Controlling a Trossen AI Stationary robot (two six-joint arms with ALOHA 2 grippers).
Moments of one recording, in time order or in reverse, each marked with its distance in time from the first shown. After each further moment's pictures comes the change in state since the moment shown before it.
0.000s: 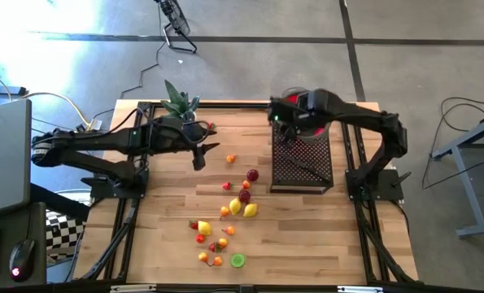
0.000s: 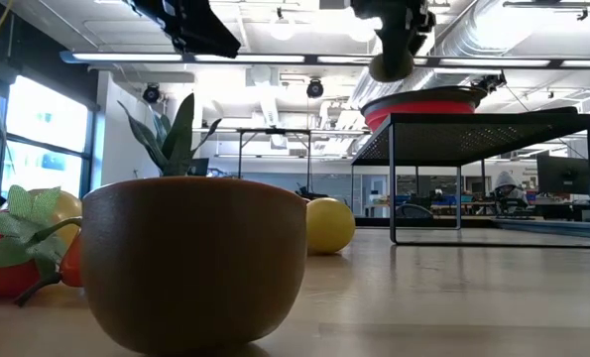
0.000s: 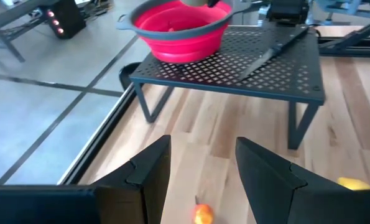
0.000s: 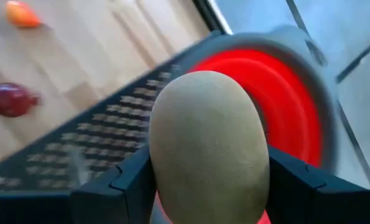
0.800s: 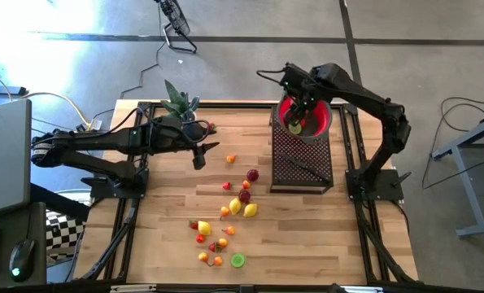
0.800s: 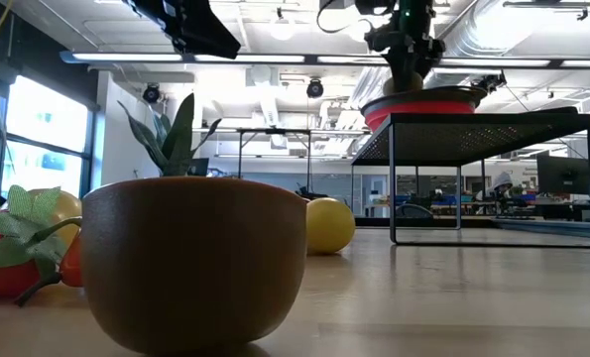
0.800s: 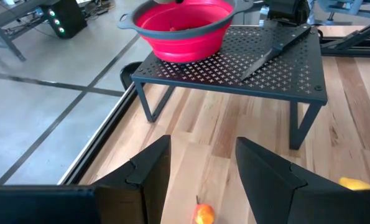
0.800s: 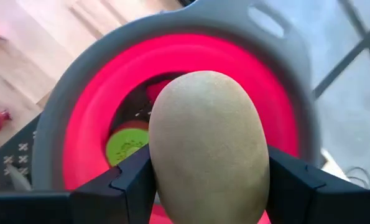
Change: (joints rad) left arm 0.007 0.000 0.000 0.000 0.001 0.000; right arm -0.285 0.001 -0.009 0.022 -0.177 -0.088
